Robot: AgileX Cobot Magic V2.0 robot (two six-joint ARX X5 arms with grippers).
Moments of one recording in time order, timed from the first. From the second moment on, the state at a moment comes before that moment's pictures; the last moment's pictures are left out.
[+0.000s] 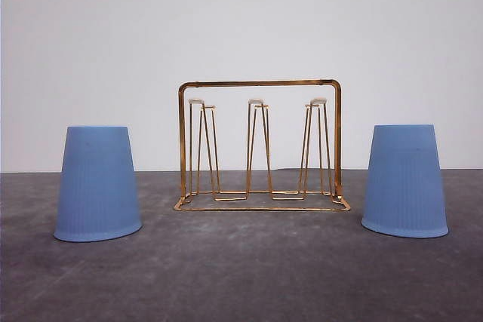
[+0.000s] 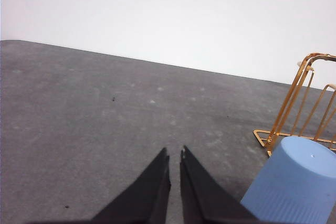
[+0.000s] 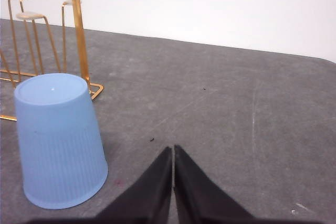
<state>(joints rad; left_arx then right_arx) -0.05 0.01 0.03 -0.04 0.00 -0.17 0.01 0.01 0.01 -0.11 -0.10 -0.05</state>
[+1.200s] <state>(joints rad) -0.09 0.64 0.85 -0.46 0.18 -0.28 0.06 0.54 0.72 -0.40 -0.18 0.24</state>
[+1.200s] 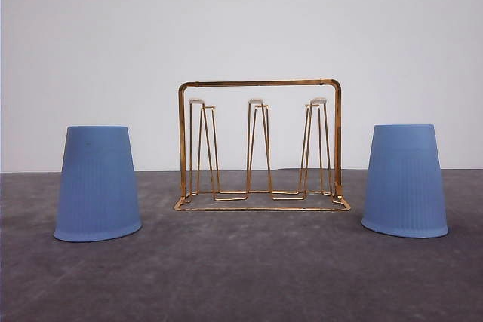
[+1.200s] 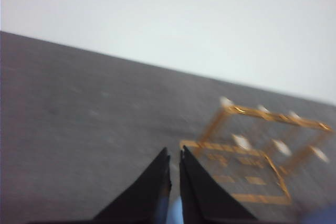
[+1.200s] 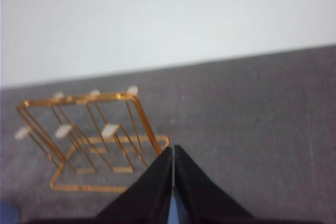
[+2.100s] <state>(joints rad) -0.28 1.17 1.04 -0.63 0.18 -0.15 0.10 1.00 0.93 -0.69 -0.22 0.02</state>
